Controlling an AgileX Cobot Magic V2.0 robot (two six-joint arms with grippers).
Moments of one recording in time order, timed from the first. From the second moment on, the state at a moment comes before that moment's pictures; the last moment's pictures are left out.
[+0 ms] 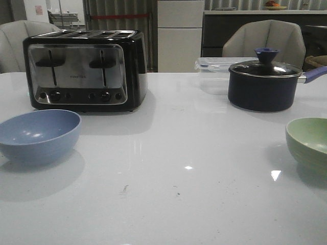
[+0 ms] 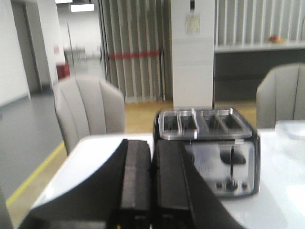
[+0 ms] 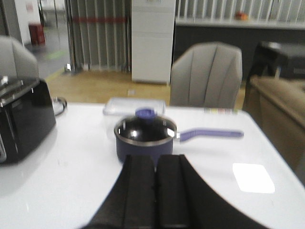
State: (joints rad) left arm -0.05 0.25 -0.58 0.10 0.37 -0.03; right arm 0.00 0.26 -0.60 -0.02 0.47 0.05
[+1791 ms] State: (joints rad) left arm -0.05 0.61 -0.54 0.10 0.65 -0.03; right arm -0.27 1.56 -0.97 0.26 0.80 -0.20
